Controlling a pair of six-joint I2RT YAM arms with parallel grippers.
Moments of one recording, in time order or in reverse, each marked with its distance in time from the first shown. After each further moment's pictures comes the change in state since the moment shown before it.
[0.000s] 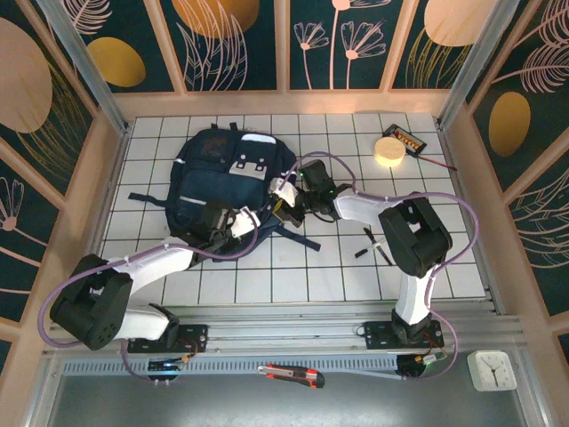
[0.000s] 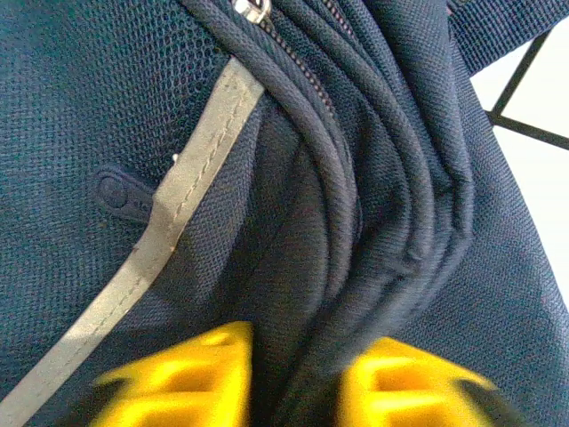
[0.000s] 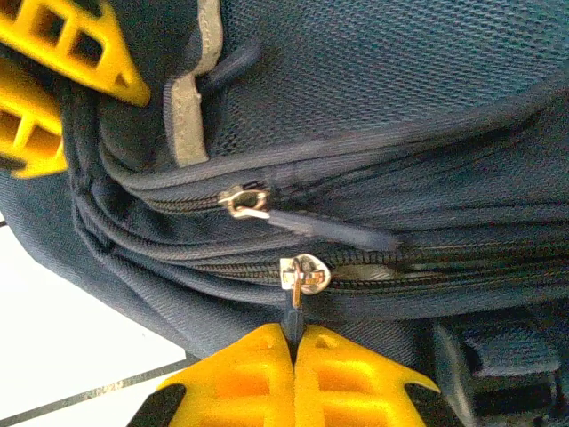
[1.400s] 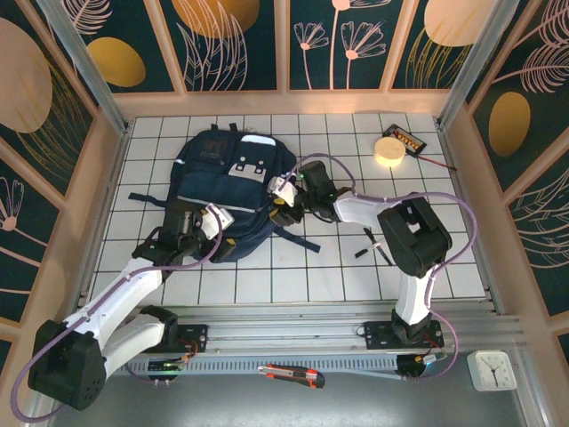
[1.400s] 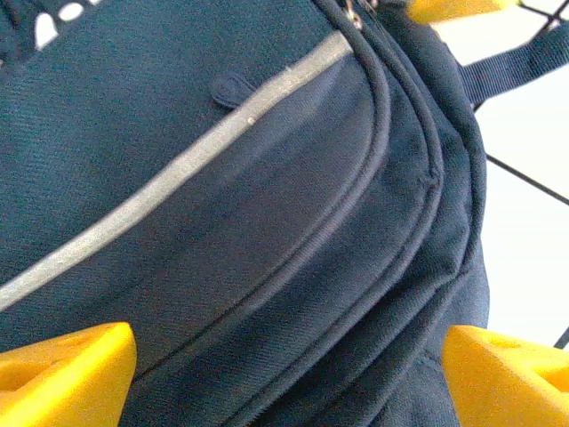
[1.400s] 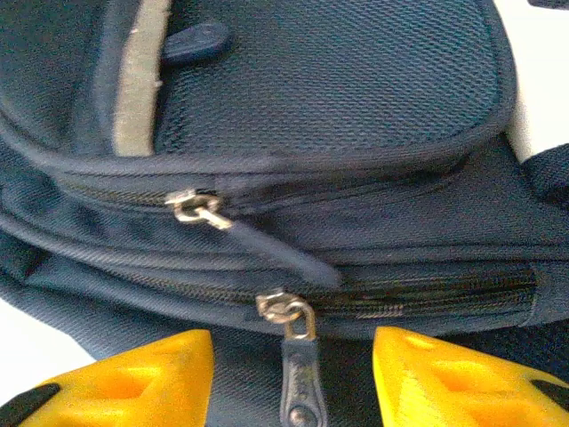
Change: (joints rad) left arm 0.187 -0.370 -0.066 -0.253 0.239 -0.132; right arm -0.002 0.011 -0.025 0.117 0.021 -0.003
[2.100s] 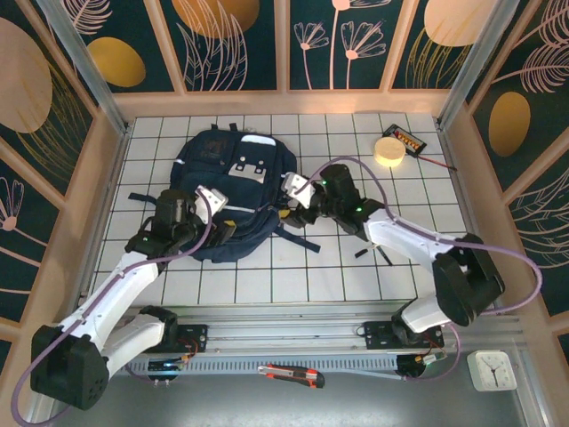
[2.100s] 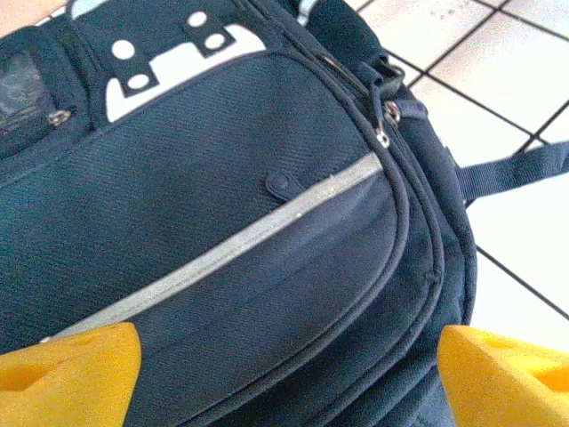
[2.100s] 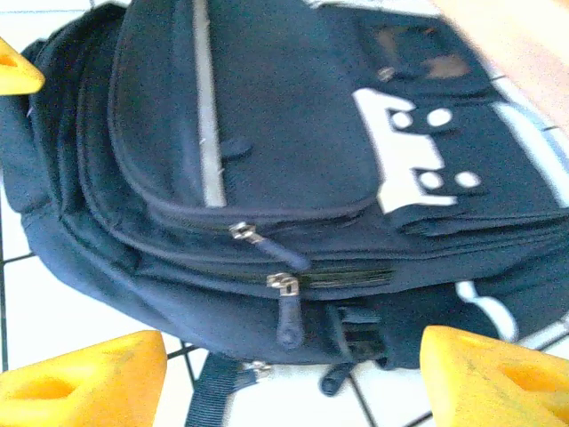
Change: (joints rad) left arm 0.029 -0.001 0.097 -0.010 0.043 -0.123; right arm 0.043 -0.367 -0.204 -0.004 0.138 -0.006
